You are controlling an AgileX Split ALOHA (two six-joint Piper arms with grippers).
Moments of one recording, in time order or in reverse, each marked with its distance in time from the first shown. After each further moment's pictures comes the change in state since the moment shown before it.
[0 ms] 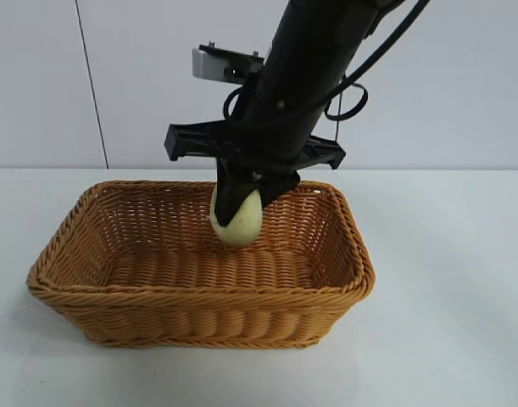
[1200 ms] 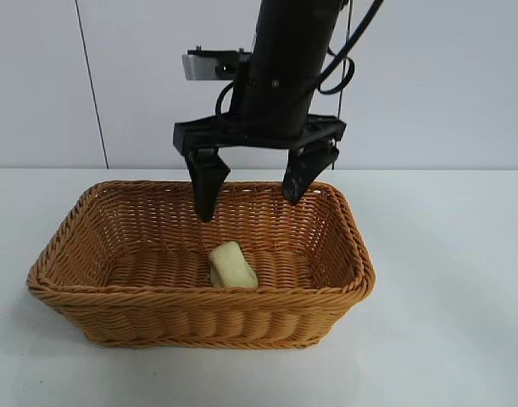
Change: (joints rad) left arm 0.000 0.000 0.000 0.000 0.000 0.000; right arm -0.015 0.003 -0.442 -0.250 0.587 0.062
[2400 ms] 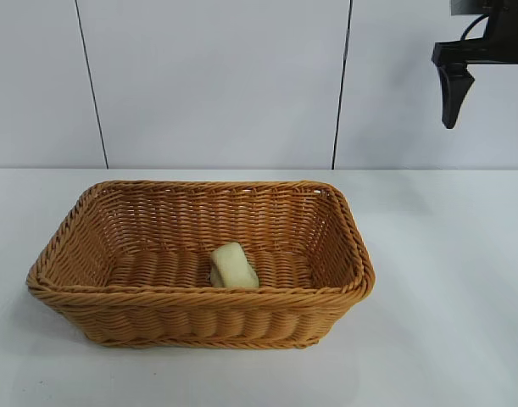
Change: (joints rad) left arm 0.000 0.000 0.000 0.000 0.000 0.000; right arm -0.609 0.001 0.009 -0.028 0.021 -0.039
